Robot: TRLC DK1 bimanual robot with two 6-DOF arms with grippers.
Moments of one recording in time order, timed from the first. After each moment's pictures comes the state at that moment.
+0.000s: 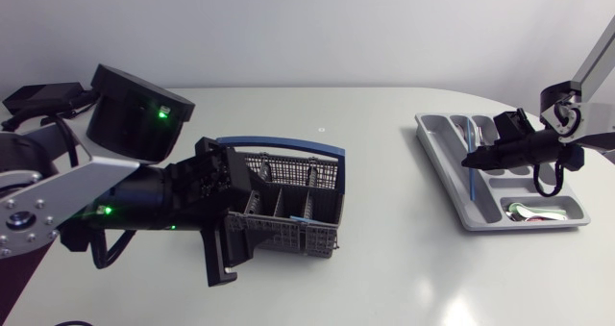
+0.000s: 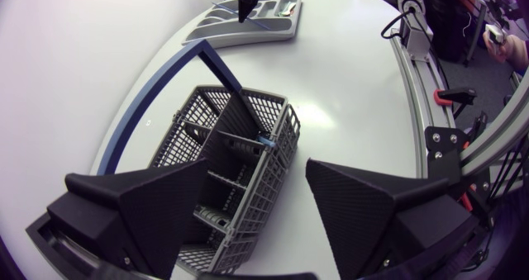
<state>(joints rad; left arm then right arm) -0.69 1.19 0.80 -0.40 0.21 0.65 -0.34 1.92 1.16 -0.31 -0.45 -0.41</state>
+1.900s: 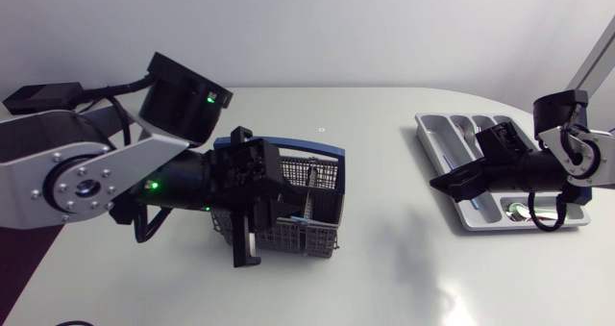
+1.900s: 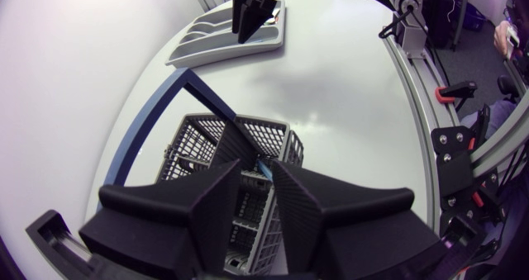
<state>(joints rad) -0.70 1.35 0.90 -0.35 0.28 0.75 -0.15 1.48 0.76 -0.22 -0.46 -0.45</state>
